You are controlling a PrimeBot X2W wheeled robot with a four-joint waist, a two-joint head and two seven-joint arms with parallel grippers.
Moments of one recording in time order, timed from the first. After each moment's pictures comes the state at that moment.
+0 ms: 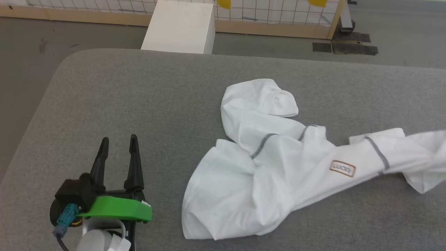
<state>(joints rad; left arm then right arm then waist) -0.06 0.07 0.00 0.02 -0.26 -0.07 -0.26 -0.22 -0.35 -0.37 0.17 0.11 0.13 0.70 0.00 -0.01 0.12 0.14</state>
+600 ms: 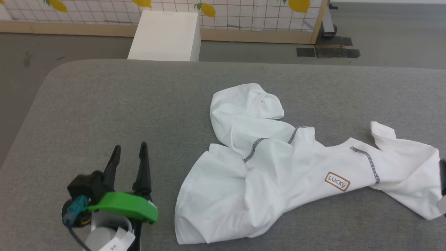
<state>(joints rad) -0.08 0.06 -0.02 0.12 -0.30 -0.09 -0.20 -0.14 -0.09 -0.57 0.11 0.22 0.13 0.46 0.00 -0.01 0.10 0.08</state>
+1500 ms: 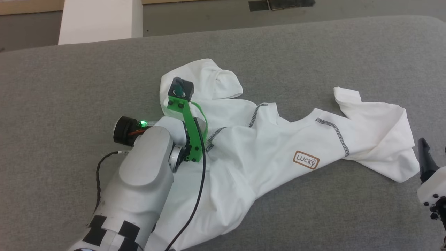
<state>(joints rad) -0.76 0.06 -0.40 0.72 -0.23 0.02 0.64 -0.14 -0.05 -0.45 -0.02 0.21 0.13 0.43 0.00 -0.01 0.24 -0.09</state>
